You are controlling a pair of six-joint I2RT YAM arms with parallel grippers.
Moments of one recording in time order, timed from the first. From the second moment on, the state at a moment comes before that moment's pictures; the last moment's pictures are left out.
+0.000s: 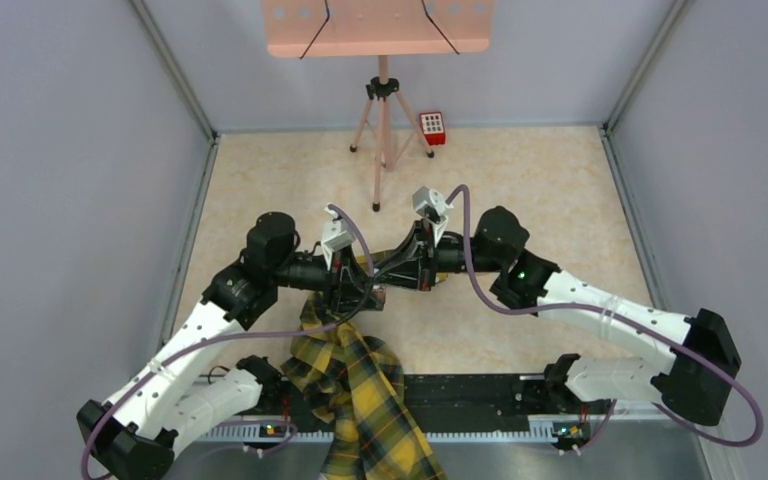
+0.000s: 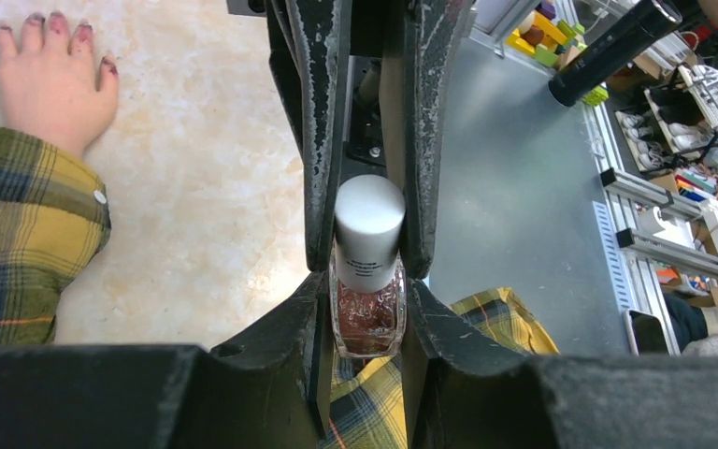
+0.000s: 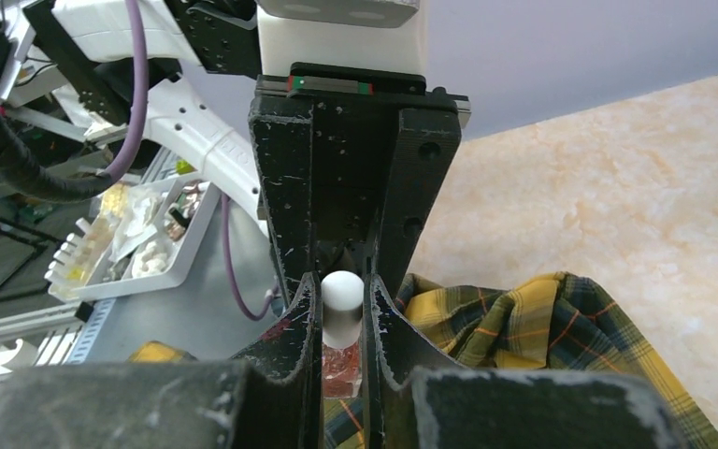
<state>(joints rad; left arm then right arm) -0.56 0.86 0.84 -0.35 1.02 -0.13 0.91 1.17 0.86 0.39 -0.68 0.36</state>
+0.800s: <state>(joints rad) -0.56 0.82 0.83 -0.36 0.54 -0.06 0.85 1.08 0.79 0.36 -0.22 0.49</state>
